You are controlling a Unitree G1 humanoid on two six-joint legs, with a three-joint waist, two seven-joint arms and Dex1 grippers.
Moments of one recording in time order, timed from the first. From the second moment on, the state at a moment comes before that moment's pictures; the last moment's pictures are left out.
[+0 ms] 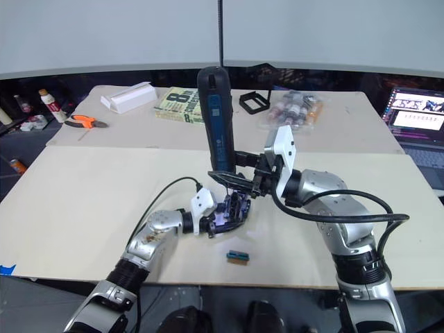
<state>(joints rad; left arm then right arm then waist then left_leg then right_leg) -0.45 0.21 -0.28 0.29 -0.14 0.11 -0.92 -0.51 -0.51 0.06 -0.30 0.63 0.48 0.87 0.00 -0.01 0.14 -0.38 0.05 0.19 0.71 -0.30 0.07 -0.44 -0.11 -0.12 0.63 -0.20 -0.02</state>
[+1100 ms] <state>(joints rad) -0.45 0.21 -0.28 0.29 -0.14 0.09 -0.92 -0.58 -0.52 -0.06 -0.34 0.76 0.55 0.89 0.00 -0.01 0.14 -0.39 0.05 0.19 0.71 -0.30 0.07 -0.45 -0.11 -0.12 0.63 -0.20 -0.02</state>
